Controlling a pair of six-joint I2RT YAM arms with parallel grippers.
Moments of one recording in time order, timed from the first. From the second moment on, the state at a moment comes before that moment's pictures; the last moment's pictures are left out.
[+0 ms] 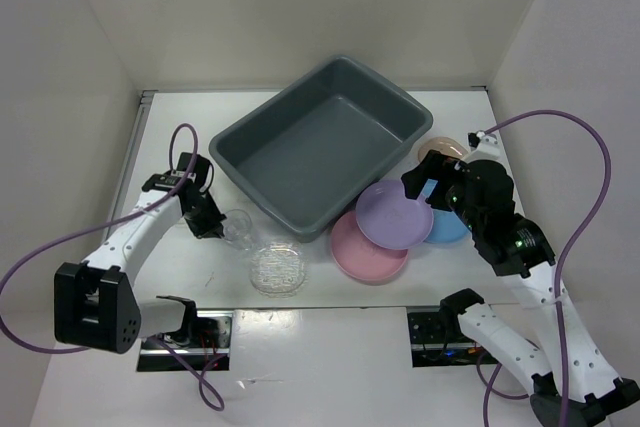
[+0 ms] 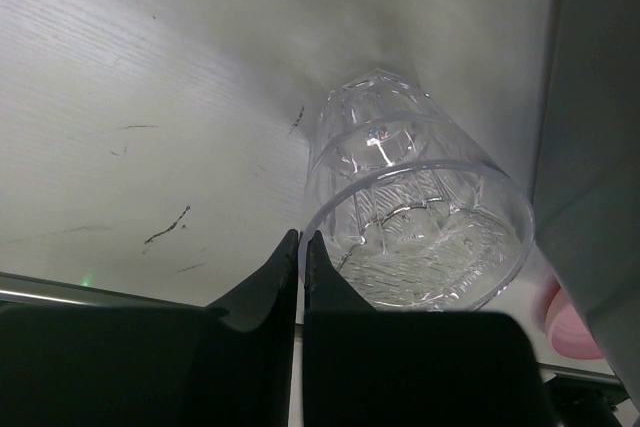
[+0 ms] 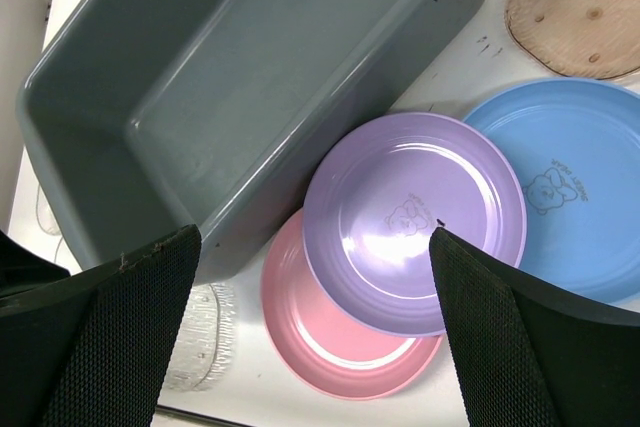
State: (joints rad) left arm -0.13 1.26 0.89 -0.92 0.01 -0.72; right arm 0.37 0.72 0.98 -0.68 0.15 0.54
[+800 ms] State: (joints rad) left arm -0.13 1.32 1.64 -1.04 -0.04 -0.66; right arm 0.37 0.76 0.98 -0.67 0.10 0.53
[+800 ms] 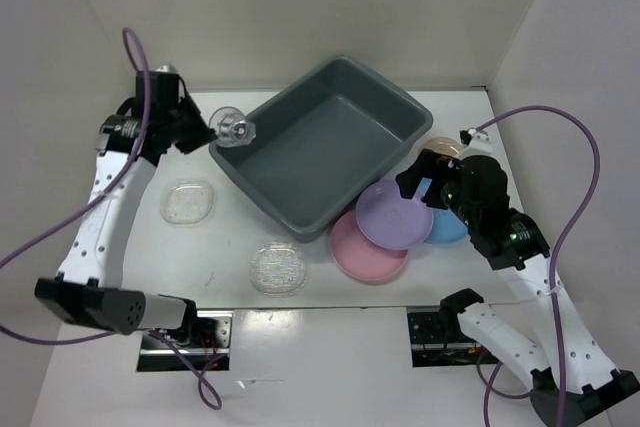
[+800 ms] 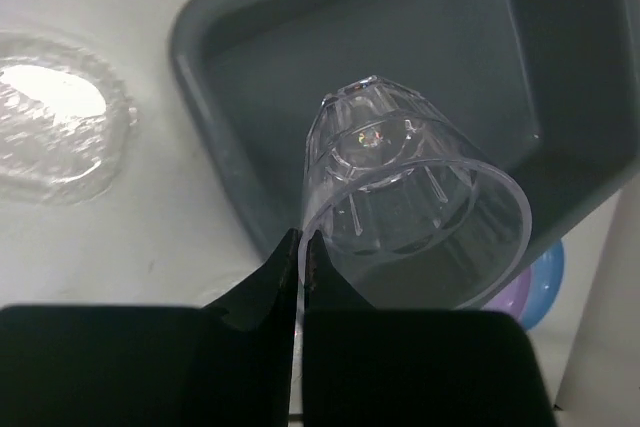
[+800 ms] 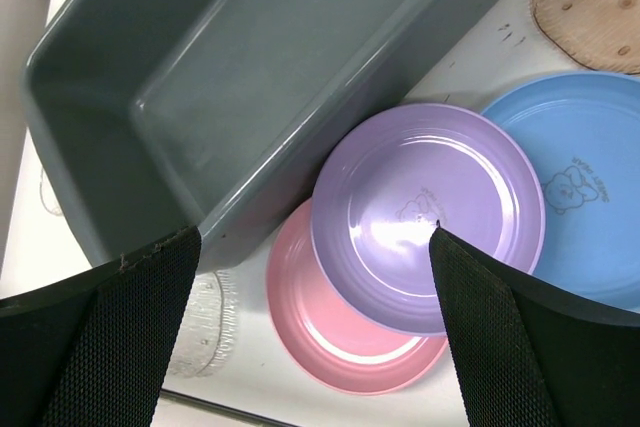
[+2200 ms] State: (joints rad) left arm -0.23 1.85 1.65 -0.83 -0.13 -0.55; right arm 0.37 0.68 0.94 -0.67 0.12 0.68
